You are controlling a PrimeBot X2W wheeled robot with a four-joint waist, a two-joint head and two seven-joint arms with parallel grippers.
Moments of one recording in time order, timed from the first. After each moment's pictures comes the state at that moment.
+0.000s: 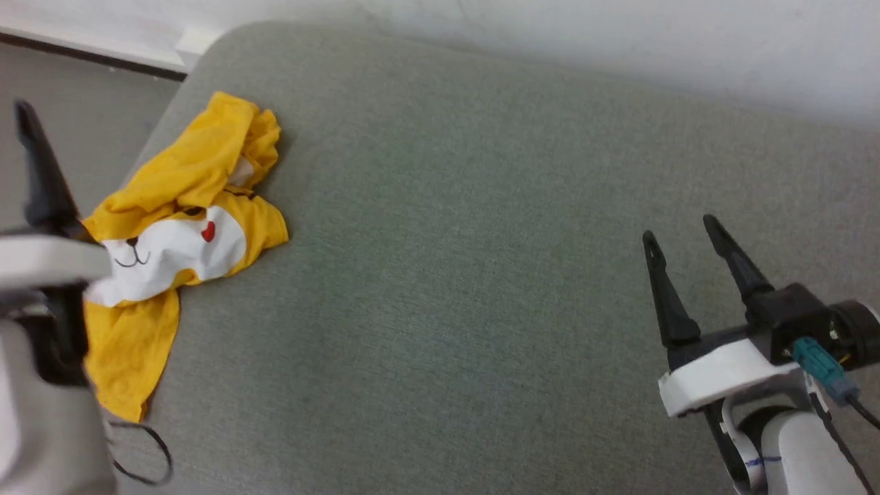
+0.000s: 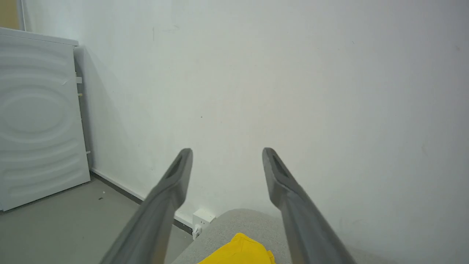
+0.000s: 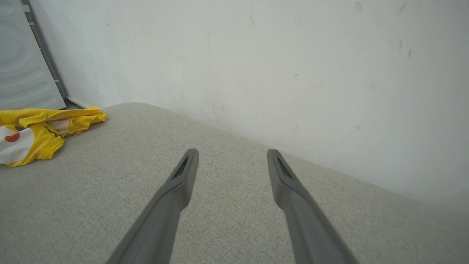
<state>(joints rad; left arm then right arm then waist) -0.40 0.20 0.30 0.11 -0.29 -0.06 -0.18 -0.09 -0.05 0.05 -0.09 -0.03 0.13 -0.03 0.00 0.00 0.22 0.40</state>
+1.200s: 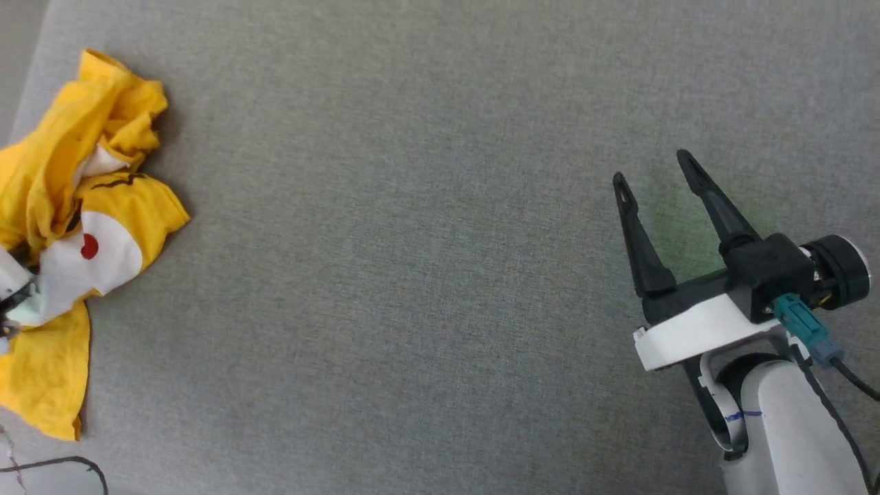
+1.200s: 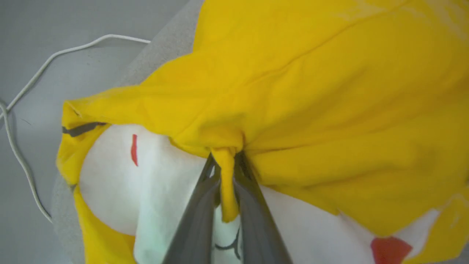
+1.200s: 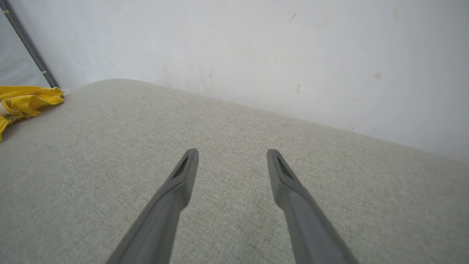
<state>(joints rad) -0.83 0.56 0.14 1.08 -0.63 -0.13 0.51 -0.24 -0.06 0.13 -0.09 -0.05 0.13 -0.04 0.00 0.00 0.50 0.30</state>
